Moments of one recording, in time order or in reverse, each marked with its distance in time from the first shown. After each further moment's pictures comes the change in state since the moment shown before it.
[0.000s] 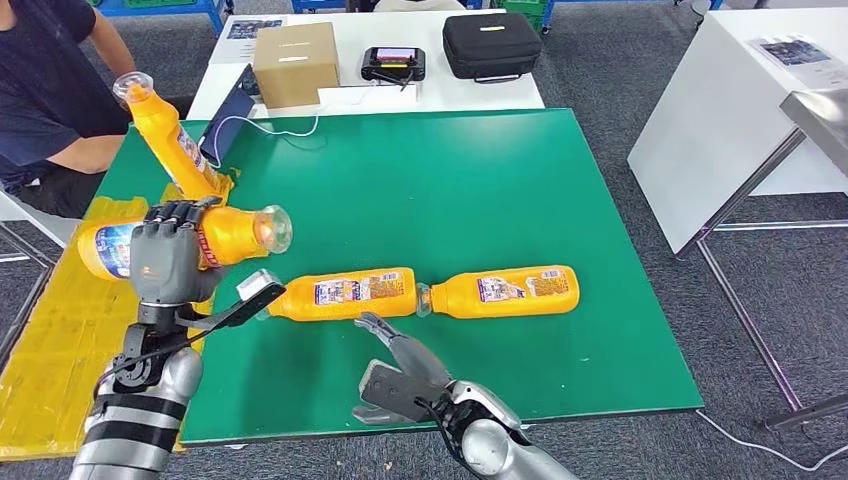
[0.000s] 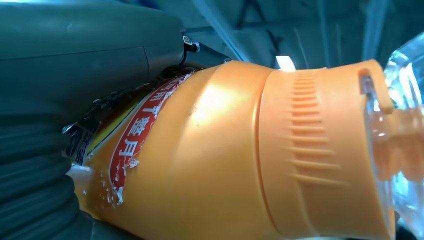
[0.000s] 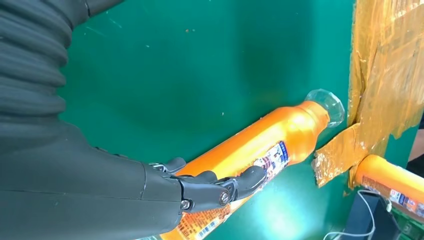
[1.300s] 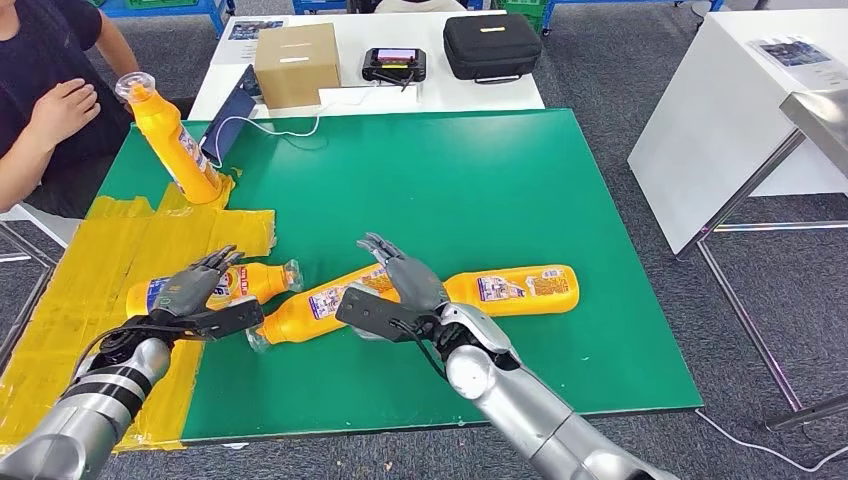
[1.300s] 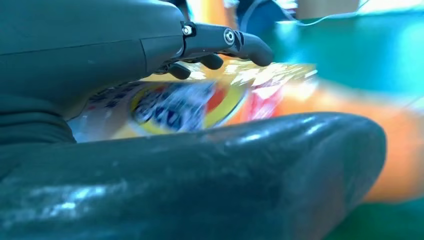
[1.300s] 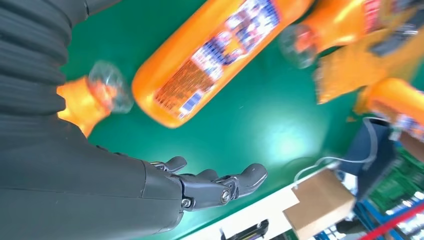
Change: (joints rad) left arm -0.233 0.167 -0.139 0.630 0.415 -0.495 -0.232; right arm -0.275 0.075 -0.043 0.141 0.220 -0.021 0.133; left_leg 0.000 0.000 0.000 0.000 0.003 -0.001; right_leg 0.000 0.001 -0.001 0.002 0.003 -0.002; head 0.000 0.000
